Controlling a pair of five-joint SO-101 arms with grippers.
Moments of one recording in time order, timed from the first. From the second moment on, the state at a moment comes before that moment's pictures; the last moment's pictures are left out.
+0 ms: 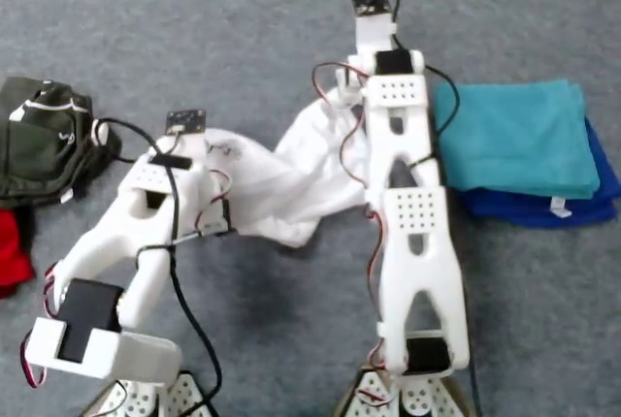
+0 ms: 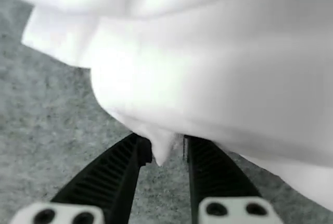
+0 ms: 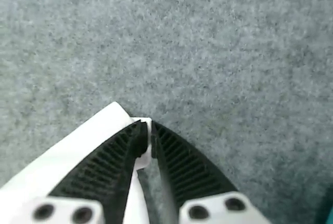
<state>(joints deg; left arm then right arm) 6.2 -1.8 39.8 55.2 5.7 -7.3 75.6 -81.9 79.1 -3.7</state>
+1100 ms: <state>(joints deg) 0.7 -28.3 -2.0 99.4 -11.5 -5.0 42.3 -91.8 99.7 9.0</state>
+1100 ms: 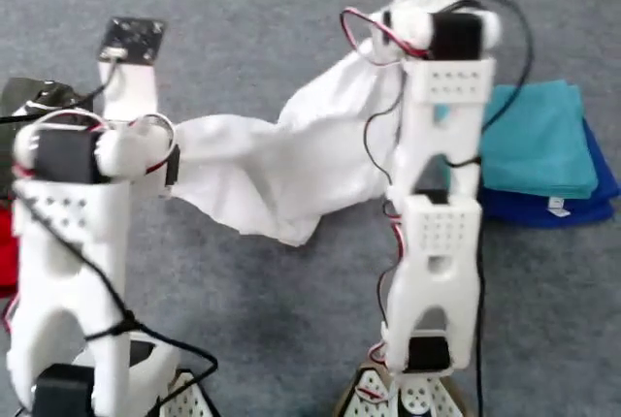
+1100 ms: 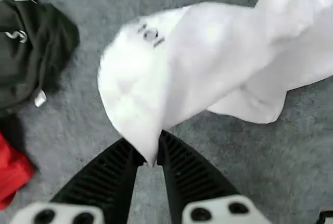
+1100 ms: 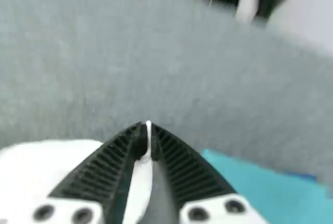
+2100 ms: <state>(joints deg) -0.4 -45.7 -48.1 100.2 -2.1 12.4 -35.9 -78.4 77.8 33.1</state>
